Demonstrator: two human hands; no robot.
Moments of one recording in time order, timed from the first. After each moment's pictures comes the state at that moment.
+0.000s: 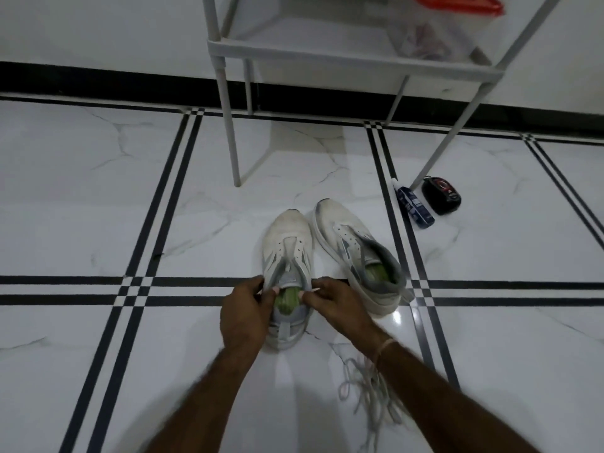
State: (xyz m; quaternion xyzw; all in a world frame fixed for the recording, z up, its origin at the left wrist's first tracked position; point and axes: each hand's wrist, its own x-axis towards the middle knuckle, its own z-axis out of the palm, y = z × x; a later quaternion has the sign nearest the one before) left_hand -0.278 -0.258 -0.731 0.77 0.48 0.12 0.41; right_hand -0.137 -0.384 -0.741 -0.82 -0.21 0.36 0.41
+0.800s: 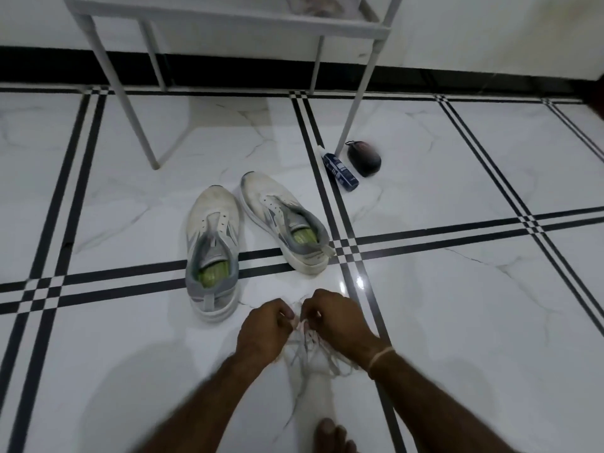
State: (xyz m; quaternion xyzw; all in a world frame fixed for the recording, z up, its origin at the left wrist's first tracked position) left_hand -0.241 -0.390 -0.751 0.81 0.32 -0.10 0.48; right_hand -0.139 -0.524 -0.711 -0.88 -0.41 0.22 0.11
